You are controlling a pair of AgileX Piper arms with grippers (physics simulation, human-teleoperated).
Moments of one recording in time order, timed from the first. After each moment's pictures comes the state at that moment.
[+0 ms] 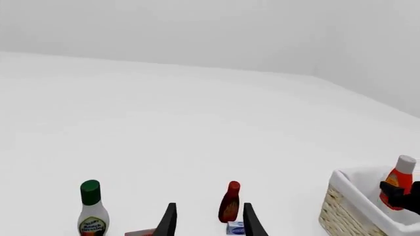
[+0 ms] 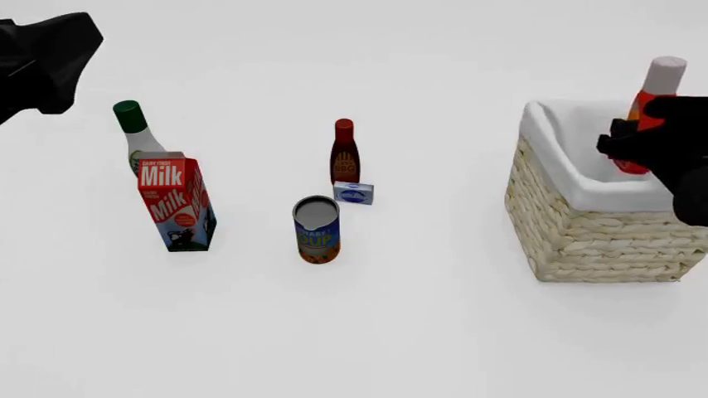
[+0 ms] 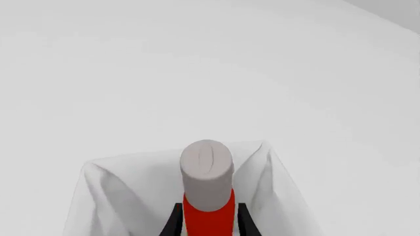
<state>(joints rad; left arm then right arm) -0.25 0.74 -0.79 0.04 -0.14 -0.25 1.63 -0.88 -0.47 -0.10</state>
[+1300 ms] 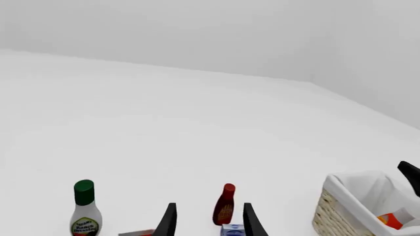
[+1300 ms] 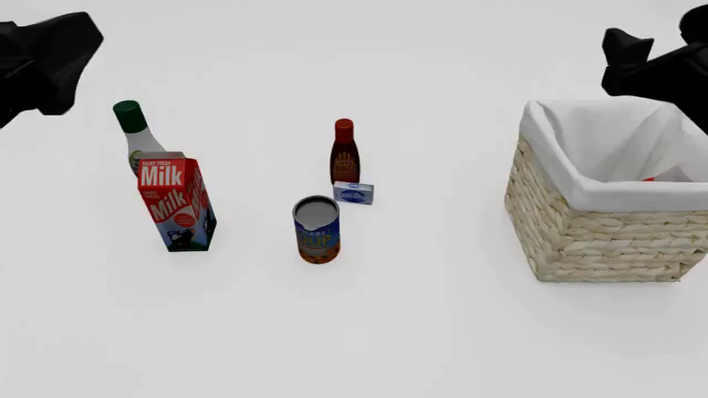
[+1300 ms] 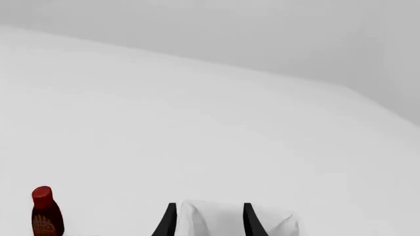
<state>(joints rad) -0.26 0.74 -0.77 0.01 -0.17 -0.02 1.14 -0.85 -0.27 -0.18</state>
